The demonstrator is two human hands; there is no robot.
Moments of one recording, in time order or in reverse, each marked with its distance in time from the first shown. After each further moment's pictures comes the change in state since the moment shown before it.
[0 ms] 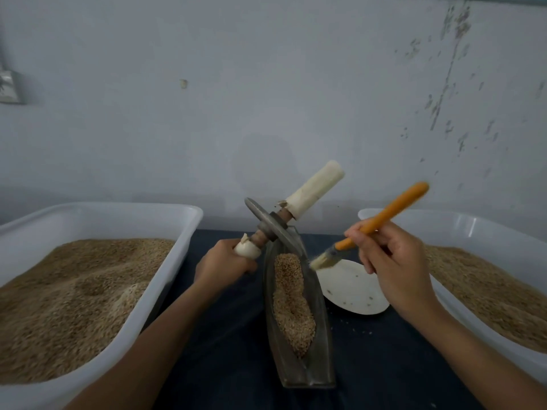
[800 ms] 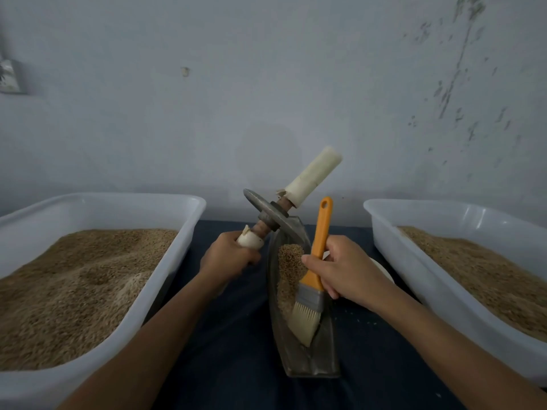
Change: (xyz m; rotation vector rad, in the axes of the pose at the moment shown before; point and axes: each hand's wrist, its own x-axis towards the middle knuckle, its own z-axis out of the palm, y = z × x) left_hand 0.004 -0.008 0.004 -0.117 -0.041 -0.031; right_hand 0.002 0.002 0.045 -0.271 -0.468 0.477
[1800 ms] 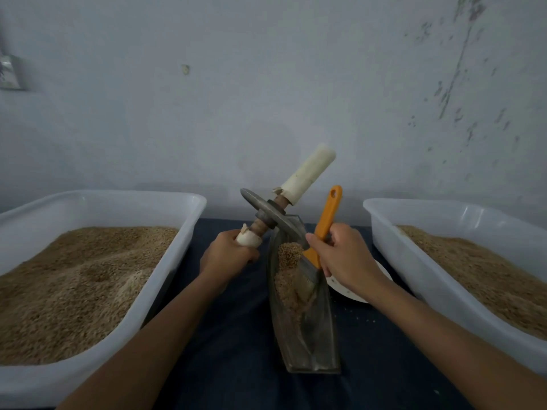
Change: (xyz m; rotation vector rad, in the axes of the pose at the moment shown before) left_hand 0.000 -0.004 0.005 -0.008 0.089 -0.031; right_hand 0.017 0.007 0.003 0.005 0.225 -0.053
